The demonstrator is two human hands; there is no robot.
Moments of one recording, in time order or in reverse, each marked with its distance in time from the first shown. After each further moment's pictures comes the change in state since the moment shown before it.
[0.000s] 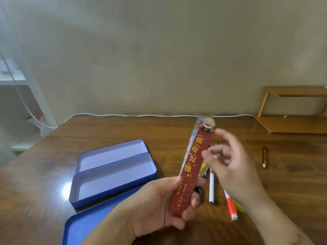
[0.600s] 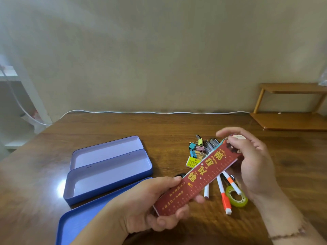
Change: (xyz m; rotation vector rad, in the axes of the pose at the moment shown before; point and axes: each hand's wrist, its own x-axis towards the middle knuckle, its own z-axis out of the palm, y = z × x) left_hand -0.006 0.002 -0.002 0.094 -0.067 -0.158; right_hand 0.003 -0.006 -0.028 0.406 -0.016 0.052
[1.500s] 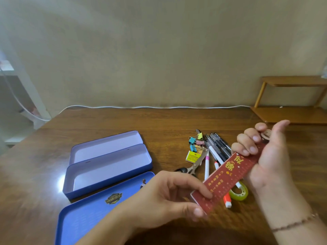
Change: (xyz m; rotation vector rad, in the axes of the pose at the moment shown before) left_hand 0.014 -0.013 0.014 0.547 0.098 0.501; right_hand 0.012 -0.004 -0.002 0.793 0.335 0.151
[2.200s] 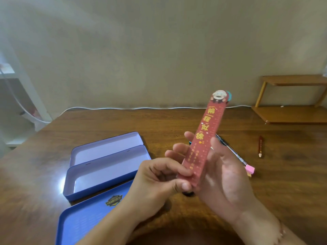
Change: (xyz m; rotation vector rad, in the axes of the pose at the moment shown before) left_hand 0.007 0.003 0.000 -0.067 0.402 0.273; right_hand -0.043 0.048 0.012 -0.003 -0.491 0.519
